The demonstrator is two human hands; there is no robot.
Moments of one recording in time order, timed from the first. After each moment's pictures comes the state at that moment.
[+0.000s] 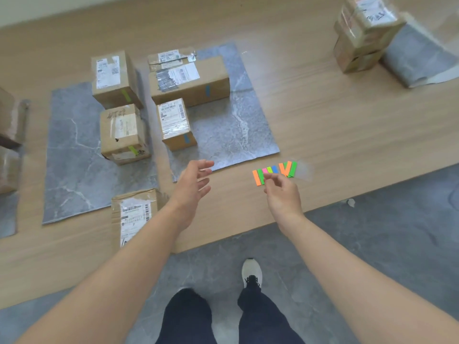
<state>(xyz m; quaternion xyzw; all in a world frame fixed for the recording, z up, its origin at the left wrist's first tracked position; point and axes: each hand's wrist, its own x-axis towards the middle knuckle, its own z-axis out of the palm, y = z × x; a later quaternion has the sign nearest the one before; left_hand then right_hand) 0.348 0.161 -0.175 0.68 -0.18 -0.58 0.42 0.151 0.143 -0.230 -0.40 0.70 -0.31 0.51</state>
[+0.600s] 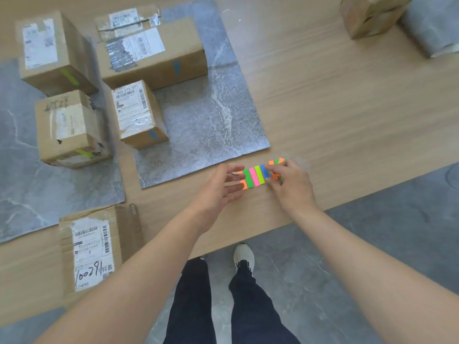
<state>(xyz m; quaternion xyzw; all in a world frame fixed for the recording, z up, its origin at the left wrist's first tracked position) 0.276 0.100 -0.241 0.62 -0.16 -0.69 0.33 0.088 0.069 -0.300 -0.67 0.65 -0.14 0.32</state>
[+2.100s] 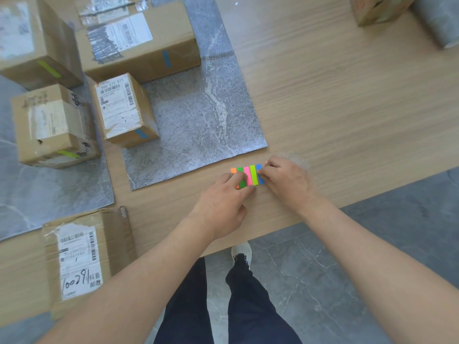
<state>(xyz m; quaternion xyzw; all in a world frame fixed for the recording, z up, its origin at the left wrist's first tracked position) 0.266 0.103 -0.269 0.55 -0.79 -0.26 -0.04 0.073 0.041 -0.317 -0.84 0.50 -0.07 0.22</state>
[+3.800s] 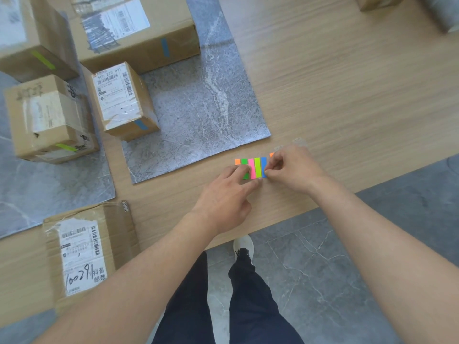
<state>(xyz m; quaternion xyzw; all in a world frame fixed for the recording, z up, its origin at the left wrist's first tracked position) 0.271 0.112 -0.279 0.54 -0.80 -0.25 -0.03 0.081 0.028 -0.283 -0.67 0.62 0.04 0.40</state>
